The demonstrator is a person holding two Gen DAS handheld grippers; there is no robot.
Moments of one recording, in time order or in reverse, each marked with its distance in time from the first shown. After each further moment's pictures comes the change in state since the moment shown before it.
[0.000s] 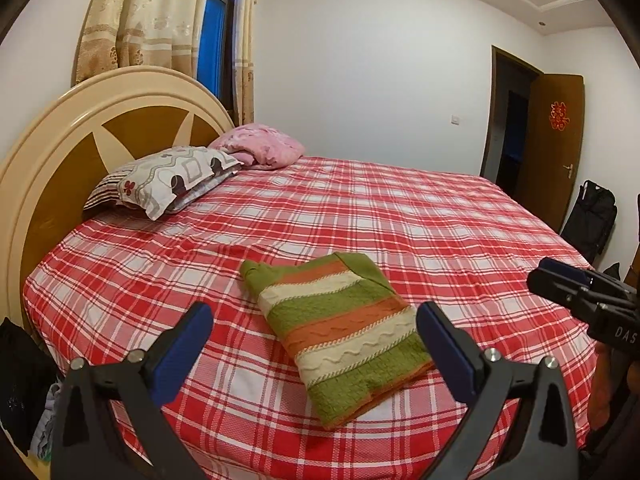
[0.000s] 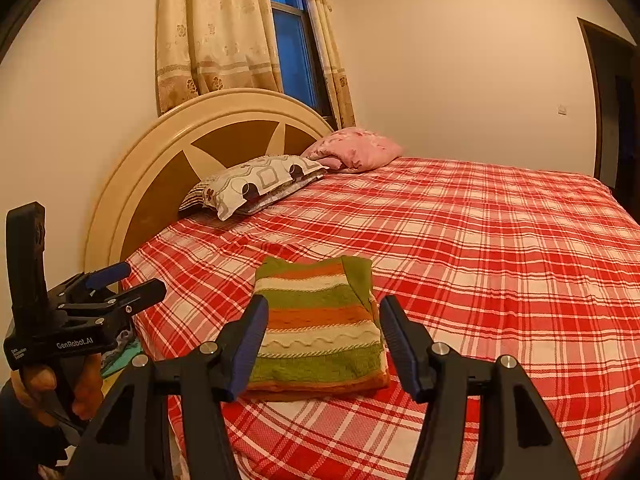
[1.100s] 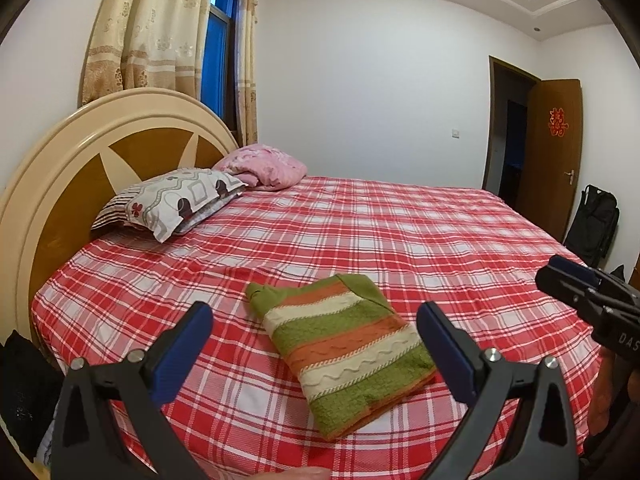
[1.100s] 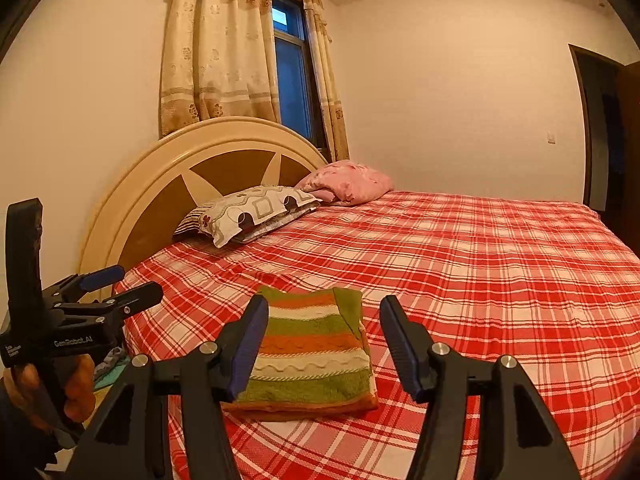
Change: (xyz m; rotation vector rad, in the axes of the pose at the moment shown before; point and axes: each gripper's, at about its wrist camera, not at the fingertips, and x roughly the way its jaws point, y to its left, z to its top) left arm -0.018 -0.008 0.011 0.013 -0.066 0.029; right arm -0.026 0.007 0.003 -0.034 -0.116 -0.035
